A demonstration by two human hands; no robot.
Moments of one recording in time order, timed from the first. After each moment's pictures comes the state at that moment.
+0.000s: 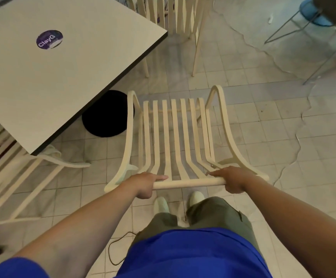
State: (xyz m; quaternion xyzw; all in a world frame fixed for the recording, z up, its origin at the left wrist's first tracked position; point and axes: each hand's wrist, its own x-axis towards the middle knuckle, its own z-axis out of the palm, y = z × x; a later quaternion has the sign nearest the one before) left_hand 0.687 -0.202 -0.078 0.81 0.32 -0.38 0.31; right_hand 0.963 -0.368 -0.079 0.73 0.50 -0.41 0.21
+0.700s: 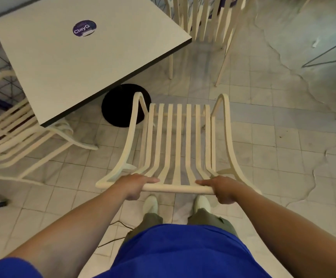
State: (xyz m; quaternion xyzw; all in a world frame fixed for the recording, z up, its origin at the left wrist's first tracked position) left_hand 0.711 -0.251 -0.071 0.79 0.43 -0.35 0.27; right_hand 1.013 -0.357 -0.079 0.62 0.62 -0.42 0.23
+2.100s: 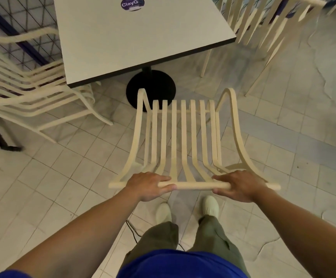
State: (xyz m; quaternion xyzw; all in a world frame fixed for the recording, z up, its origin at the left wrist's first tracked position) left_hand 0.747 -0.319 -0.068 0.73 0.53 -0.24 0.34; right_hand 1.080 -0.329 -0.092 0.57 0.74 -0.29 0.20
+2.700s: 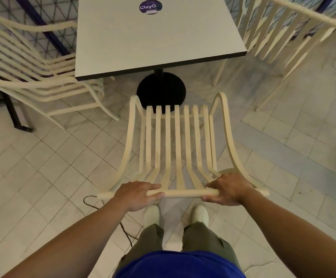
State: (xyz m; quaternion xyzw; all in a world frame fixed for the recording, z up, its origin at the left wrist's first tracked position) left_hand 0.784 -0.347 -0.075 0.66 0.61 -0.22 0.38; right_hand 1.108 -0.282 -0.083 0.43 0.84 -0.21 0.25
